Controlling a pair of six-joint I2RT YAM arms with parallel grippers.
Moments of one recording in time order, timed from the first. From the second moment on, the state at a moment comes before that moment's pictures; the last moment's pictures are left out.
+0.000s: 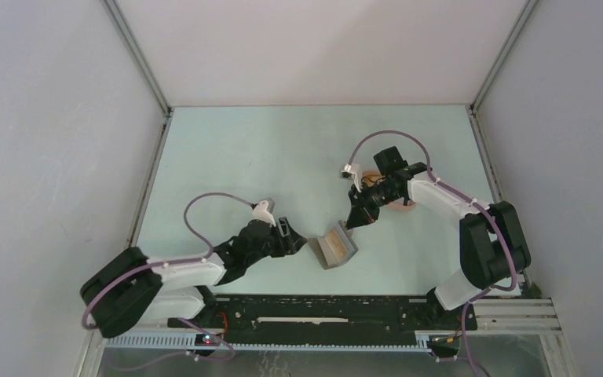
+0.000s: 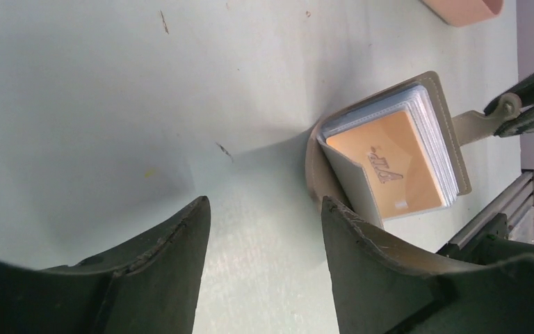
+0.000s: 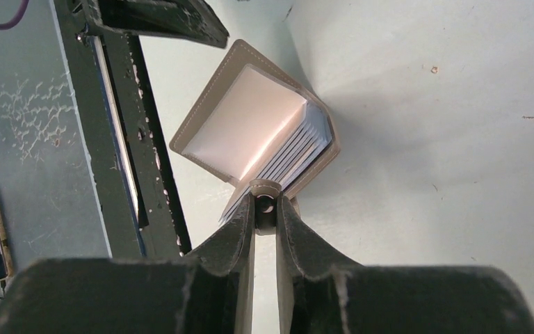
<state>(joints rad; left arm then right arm) -0.83 1.23 0.25 0.44 -0.09 -0.88 0.39 1.57 1.04 -0.66 -0.87 -0.47</state>
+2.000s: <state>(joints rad) -0.92 1.16 0.34 0.41 0.11 -0.84 0.43 1.74 1.06 -0.80 -0.42 -0.42</state>
